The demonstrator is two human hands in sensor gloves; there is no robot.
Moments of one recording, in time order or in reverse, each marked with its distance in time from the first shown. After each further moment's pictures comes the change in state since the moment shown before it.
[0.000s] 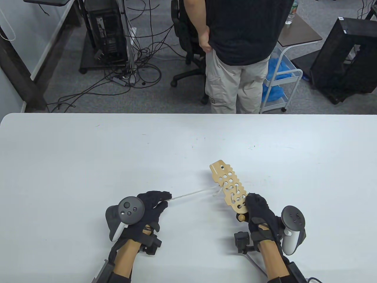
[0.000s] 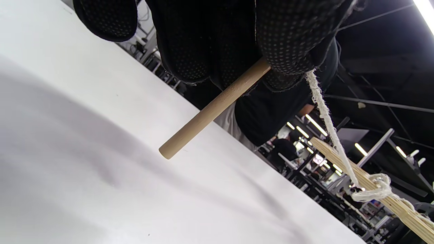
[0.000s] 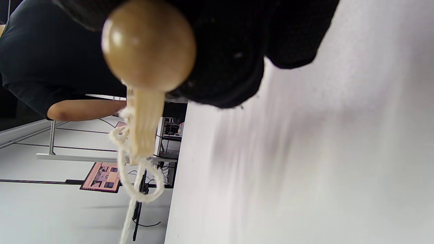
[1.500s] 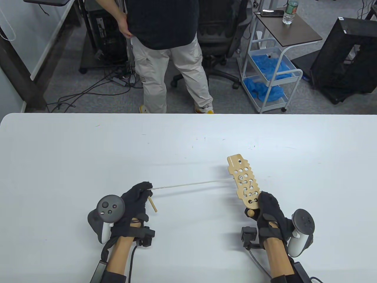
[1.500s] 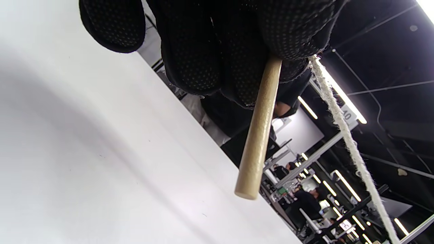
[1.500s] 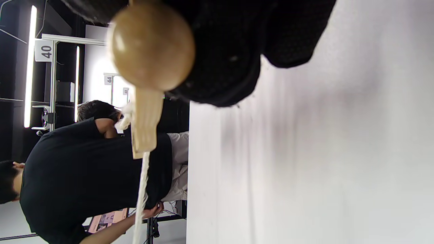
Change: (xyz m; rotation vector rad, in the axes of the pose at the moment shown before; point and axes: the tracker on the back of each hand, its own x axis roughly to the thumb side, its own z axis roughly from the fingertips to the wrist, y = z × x) left_hand -0.029 0.027 0.003 0.178 0.174 0.149; right_hand -0.004 -0.020 -0.001 -0.092 0.056 -0.145
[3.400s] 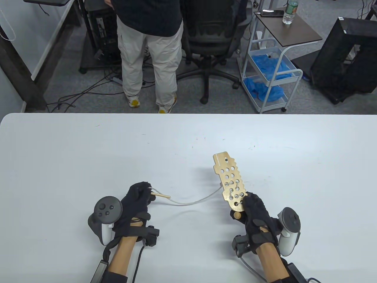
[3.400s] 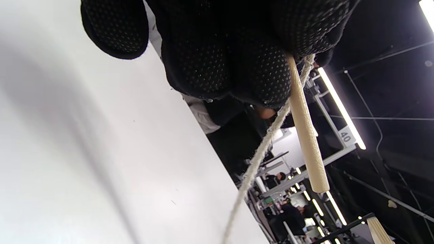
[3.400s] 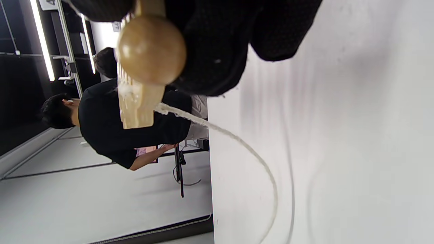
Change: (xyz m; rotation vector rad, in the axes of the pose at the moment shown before) left_hand -0.001 -0.010 0.003 -0.011 0.049 0.181; right_hand 0.000 0.040 0.017 0.316 -0.050 -0.059
